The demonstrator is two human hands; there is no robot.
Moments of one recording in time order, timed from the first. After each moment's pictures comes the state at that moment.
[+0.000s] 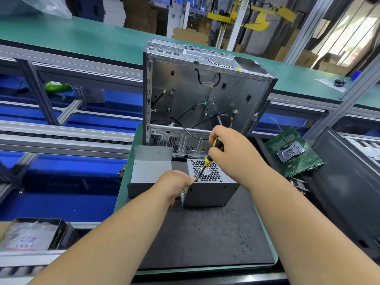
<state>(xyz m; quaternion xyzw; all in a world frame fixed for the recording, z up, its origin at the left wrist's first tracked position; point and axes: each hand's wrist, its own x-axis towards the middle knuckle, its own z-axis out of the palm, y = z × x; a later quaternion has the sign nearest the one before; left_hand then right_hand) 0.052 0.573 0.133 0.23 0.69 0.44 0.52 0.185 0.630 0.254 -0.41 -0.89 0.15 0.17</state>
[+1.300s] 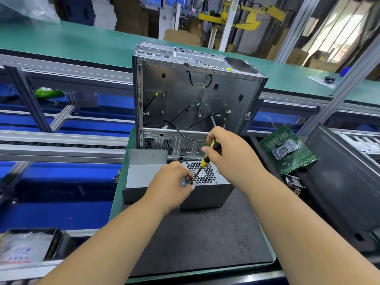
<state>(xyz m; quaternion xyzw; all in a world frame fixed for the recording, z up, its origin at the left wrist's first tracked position) 0.043 0.560 0.127 0.62 0.69 0.34 0.17 0.195 0.624 0.249 -0.40 -0.88 0.14 0.20</state>
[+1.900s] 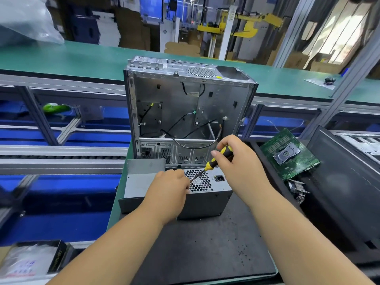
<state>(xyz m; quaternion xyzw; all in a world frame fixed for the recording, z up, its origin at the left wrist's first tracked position) 0.054 0.570 0.144 0.71 0.68 0.19 -0.03 0.227 0.634 0.236 -0.44 -0.81 0.21 0.33</state>
